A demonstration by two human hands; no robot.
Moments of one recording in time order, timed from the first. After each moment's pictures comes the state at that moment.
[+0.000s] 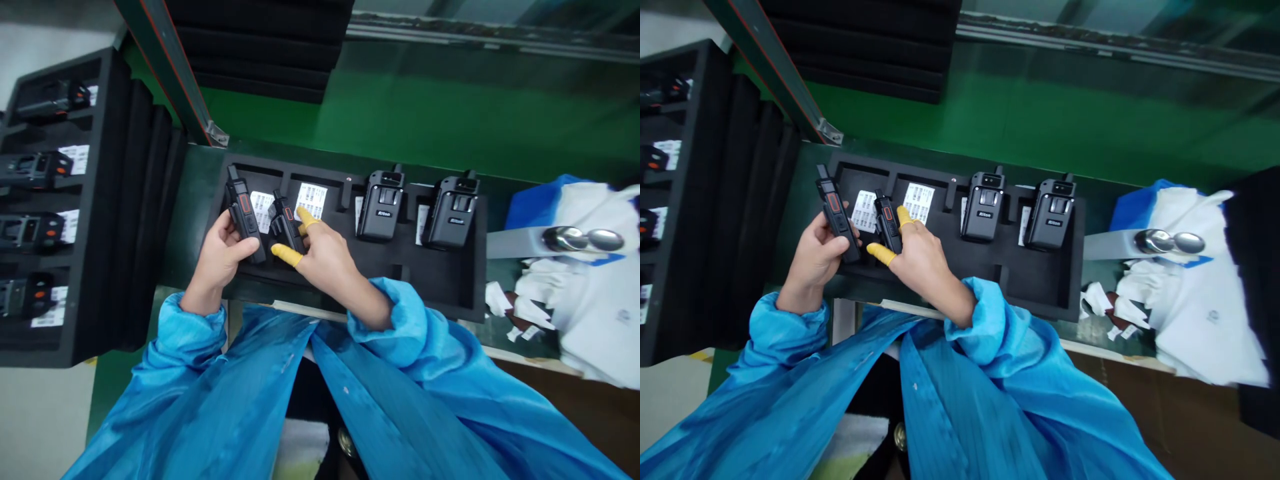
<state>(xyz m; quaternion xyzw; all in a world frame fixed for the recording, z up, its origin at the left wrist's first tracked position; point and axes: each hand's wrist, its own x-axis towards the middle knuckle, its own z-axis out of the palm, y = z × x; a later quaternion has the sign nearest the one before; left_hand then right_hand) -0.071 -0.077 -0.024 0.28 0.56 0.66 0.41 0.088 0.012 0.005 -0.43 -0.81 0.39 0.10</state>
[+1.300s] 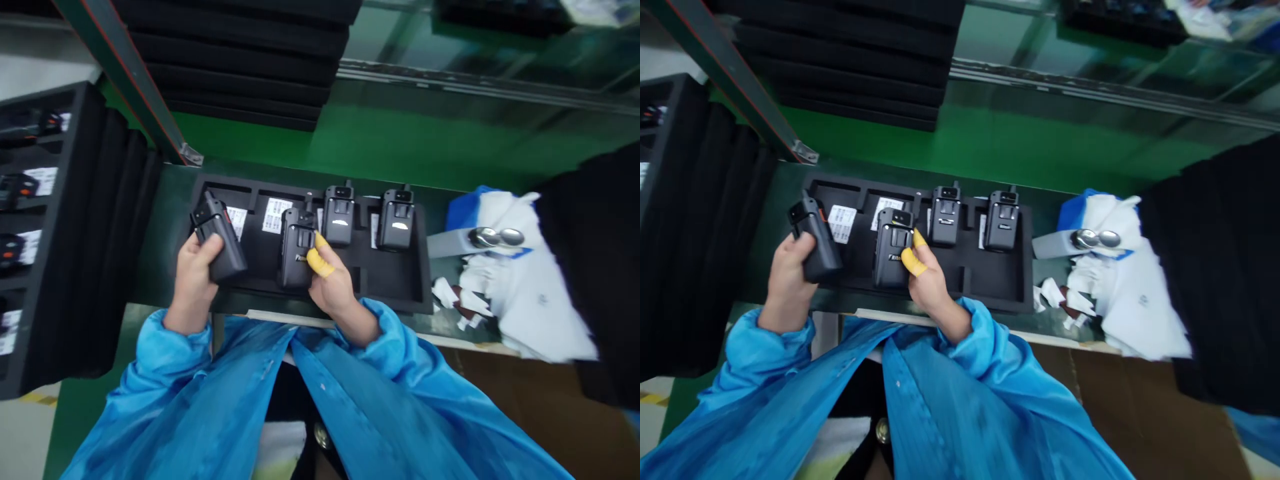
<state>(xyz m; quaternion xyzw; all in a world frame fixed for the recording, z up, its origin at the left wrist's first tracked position) -0.041 -0.069 -0.006 0.12 0.58 0.73 0.34 0.140 0.008 -0.029 -0.35 -0.41 0.76 0.36</state>
